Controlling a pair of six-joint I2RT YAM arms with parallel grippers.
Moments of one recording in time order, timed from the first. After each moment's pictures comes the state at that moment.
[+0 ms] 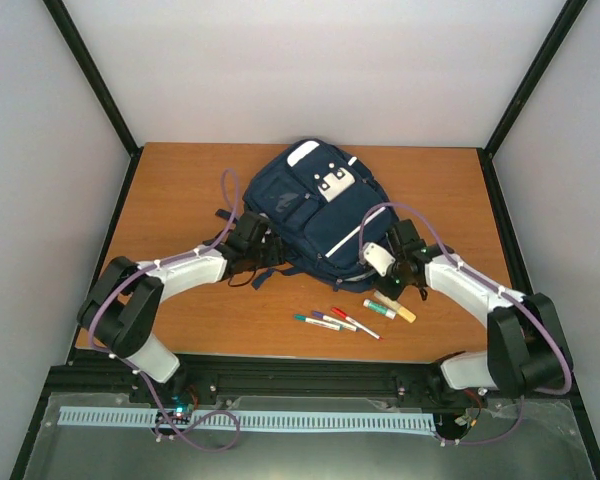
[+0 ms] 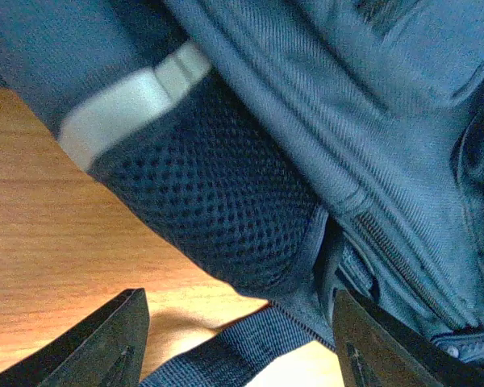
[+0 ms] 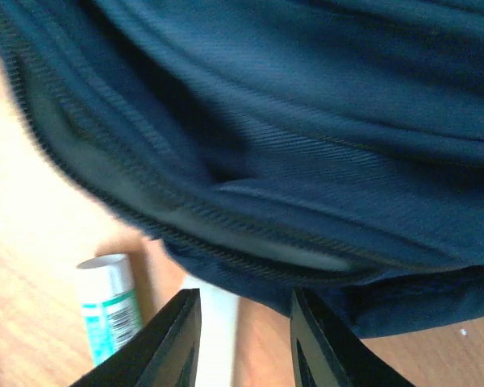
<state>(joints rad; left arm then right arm) -0.57 1.57 0.86 -0.19 -0.01 -0.71 0.38 1.33 0.74 -0.62 -0.13 -0.57</state>
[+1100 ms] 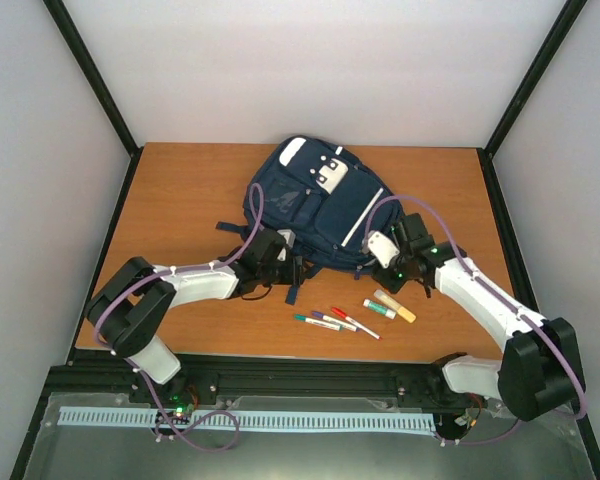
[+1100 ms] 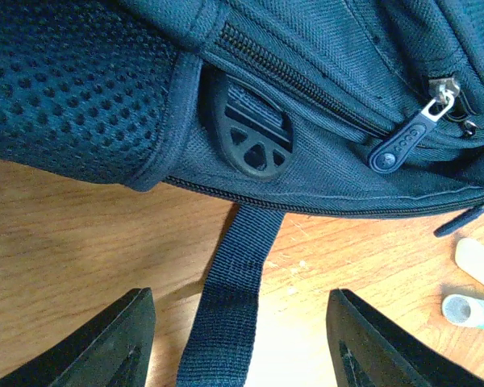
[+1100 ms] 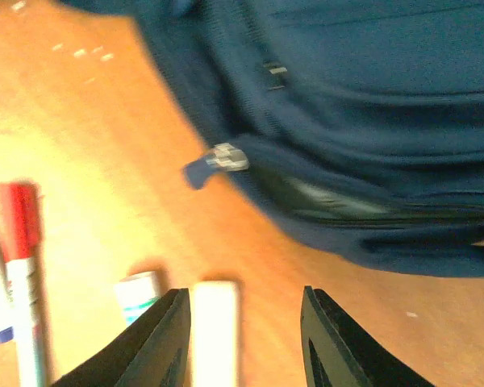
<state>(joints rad) -0.73 1.61 0.75 0.05 0.13 -0.67 0.33 1.23 0.83 -0.67 -0.14 -0.47</state>
